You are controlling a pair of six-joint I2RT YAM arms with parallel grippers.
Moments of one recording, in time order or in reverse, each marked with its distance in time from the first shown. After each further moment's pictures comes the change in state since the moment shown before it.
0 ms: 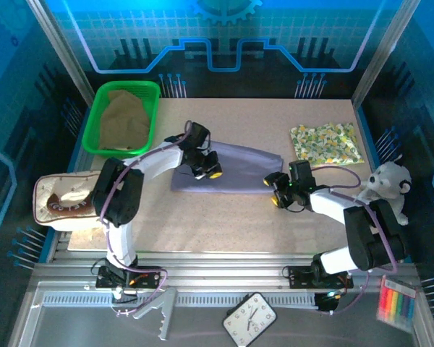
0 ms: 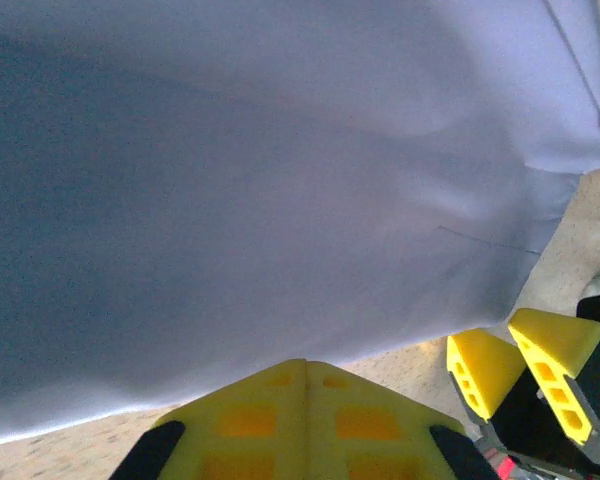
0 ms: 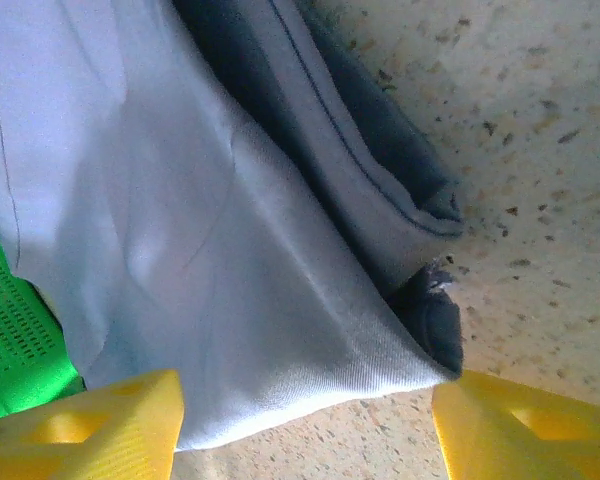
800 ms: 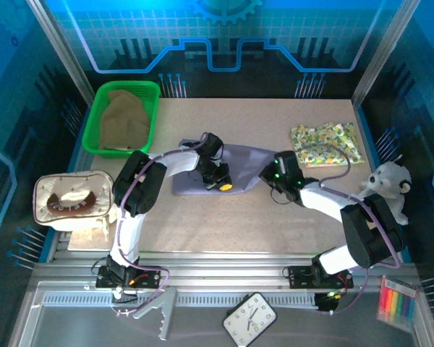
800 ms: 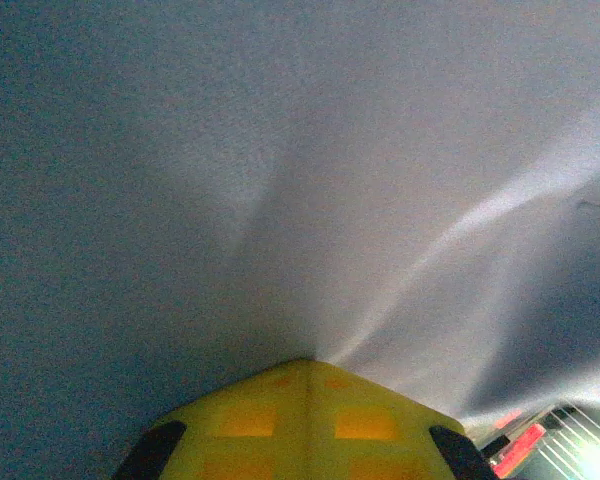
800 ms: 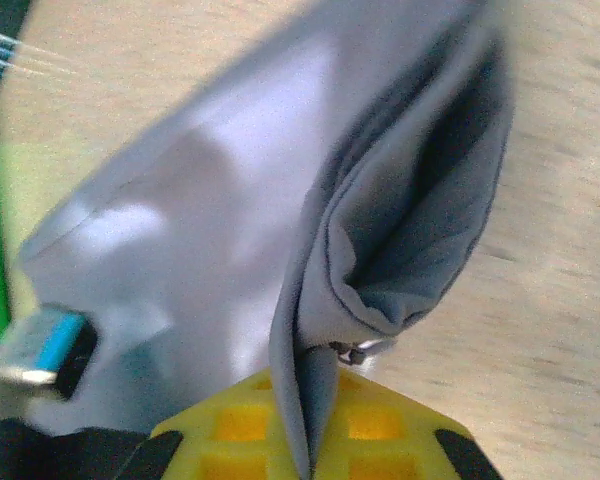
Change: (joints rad) left arm -0.055 0.187 0.056 0.005 0.076 -0.010; right arm 0.177 0.028 0.167 0.045 0.312 -0.371
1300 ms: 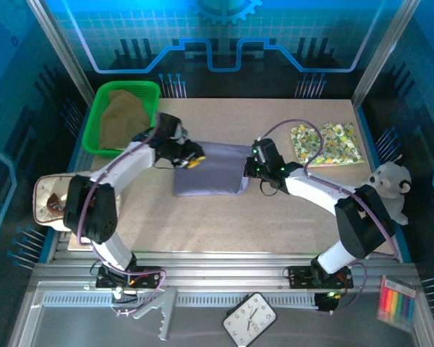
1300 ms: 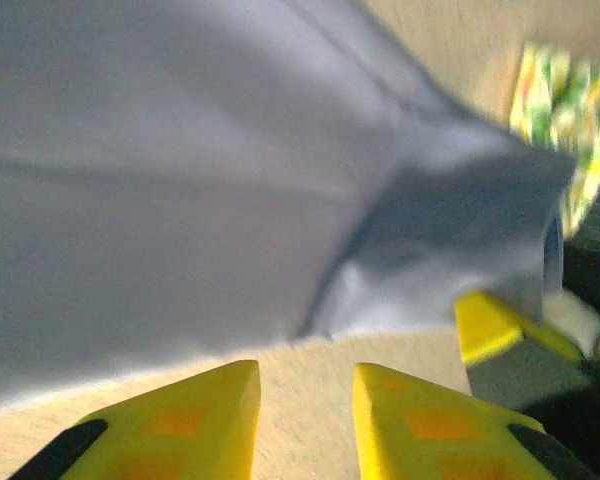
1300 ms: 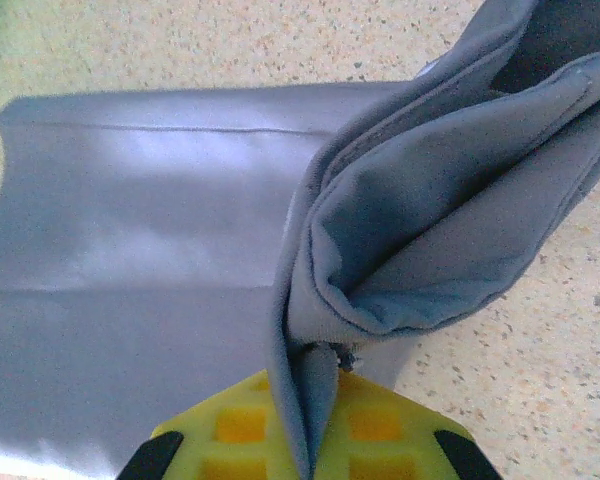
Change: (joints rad) left arm 0.261 -0.451 -0.175 -0.013 -0.093 0.047; right arm 0.123 0.094 0.225 -0.214 0.100 -0.404
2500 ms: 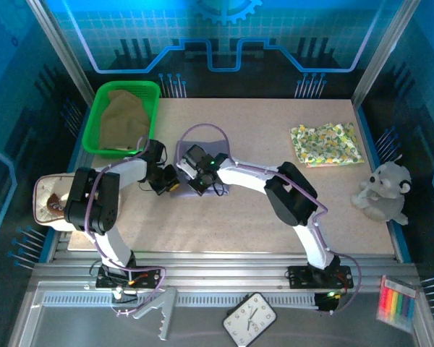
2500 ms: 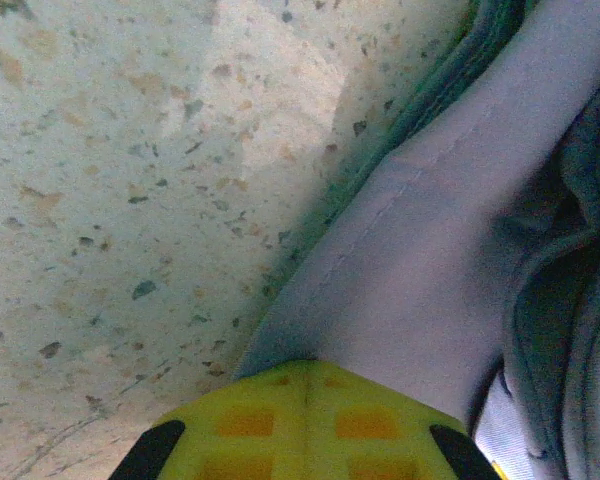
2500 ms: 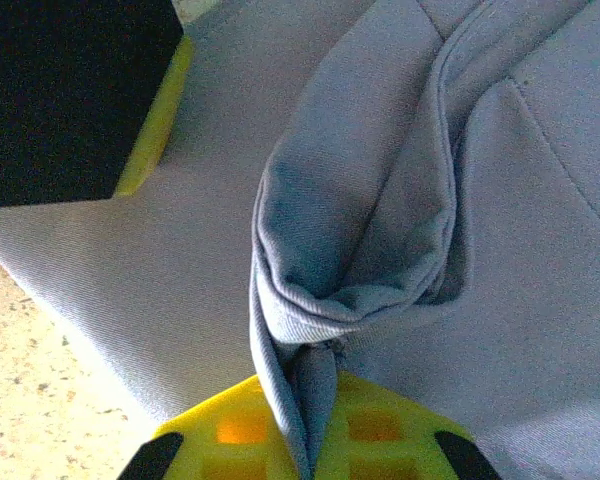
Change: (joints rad) left arm 0.127 0.079 -0.303 0.113 -0.132 0.018; right arm 0.325 0.613 0.695 -0.369 -0.085 -0.607
